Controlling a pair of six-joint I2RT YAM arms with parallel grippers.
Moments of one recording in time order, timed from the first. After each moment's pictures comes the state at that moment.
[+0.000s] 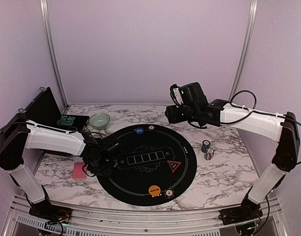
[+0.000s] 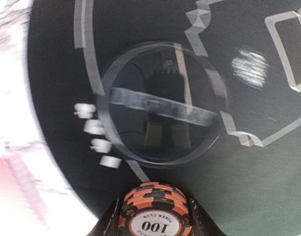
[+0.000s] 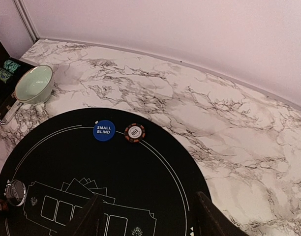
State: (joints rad) left arm -0.90 1.68 0.95 -0.70 -0.22 -0.69; right arm 0.74 1.64 1.35 -0.31 0.28 0.24
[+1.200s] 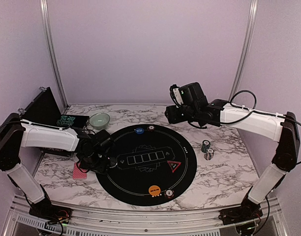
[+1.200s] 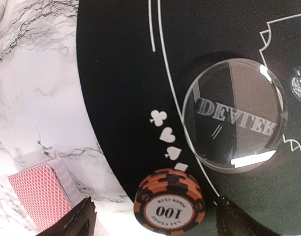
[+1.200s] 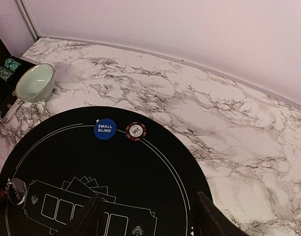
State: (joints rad) left arm -0.79 1.63 0.92 -0.73 -0.23 -0.59; right arm 0.74 1.64 1.35 -0.32 0.27 0.24
